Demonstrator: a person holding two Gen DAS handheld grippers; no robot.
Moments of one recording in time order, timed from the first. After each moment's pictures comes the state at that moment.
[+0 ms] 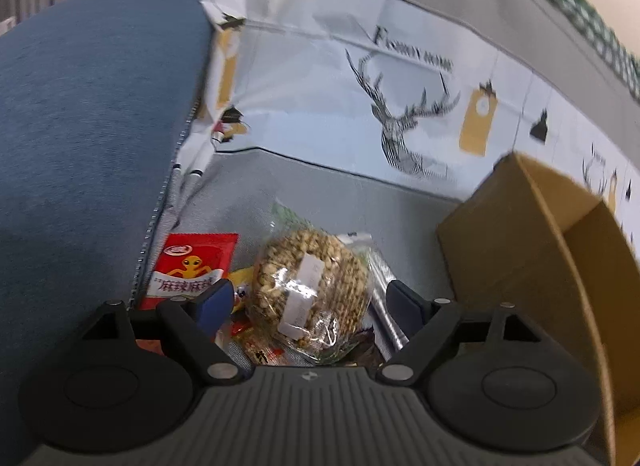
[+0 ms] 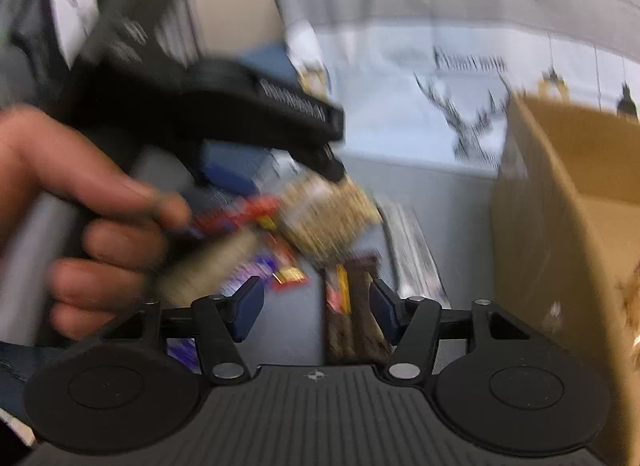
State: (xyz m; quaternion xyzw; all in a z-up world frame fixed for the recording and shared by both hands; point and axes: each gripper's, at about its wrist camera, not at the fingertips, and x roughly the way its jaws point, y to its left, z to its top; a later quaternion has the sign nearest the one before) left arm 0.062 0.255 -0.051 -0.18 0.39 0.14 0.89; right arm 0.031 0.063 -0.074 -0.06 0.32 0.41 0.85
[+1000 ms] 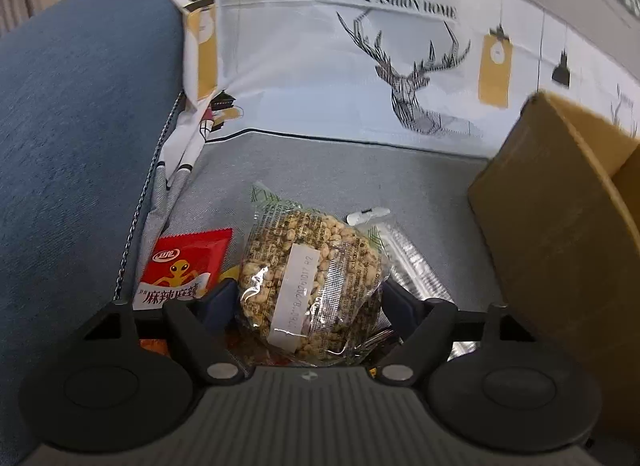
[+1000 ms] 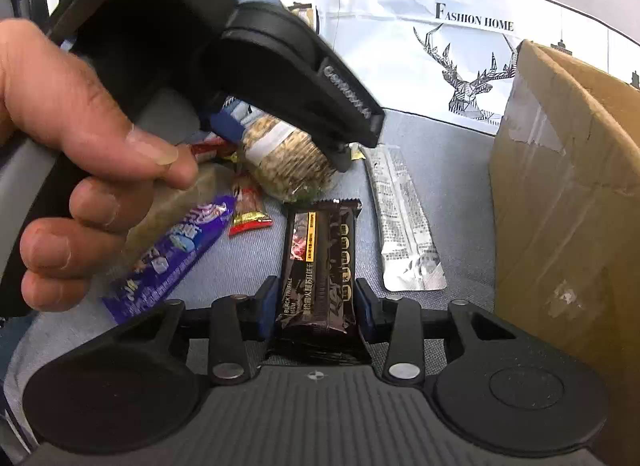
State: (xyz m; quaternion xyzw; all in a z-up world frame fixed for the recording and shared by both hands) left arm 0.091 0.244 -0.073 -0.13 0.42 0.16 0.88; right arm 0.039 0.081 -0.105 -0.11 0.35 0.40 0.84
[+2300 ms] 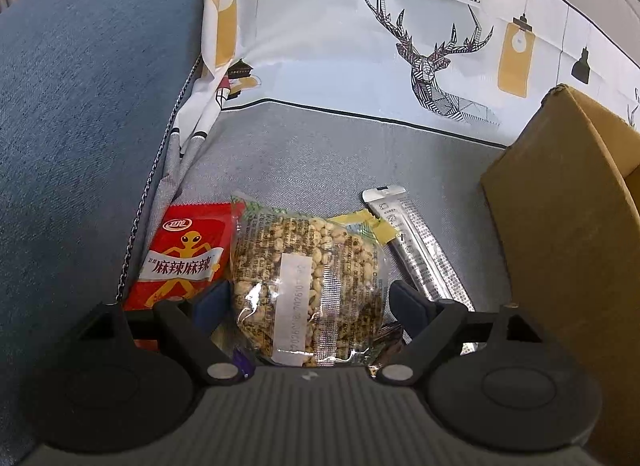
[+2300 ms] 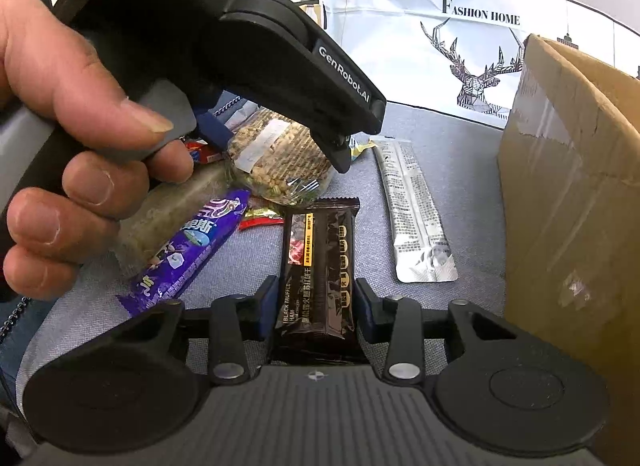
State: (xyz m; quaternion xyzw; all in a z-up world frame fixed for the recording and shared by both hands) left arm 0.092 0.245 -0.076 -0.14 0.46 0.18 0.86; right arm 0.037 0.083 -0.105 -0.11 0.36 0.41 0.83
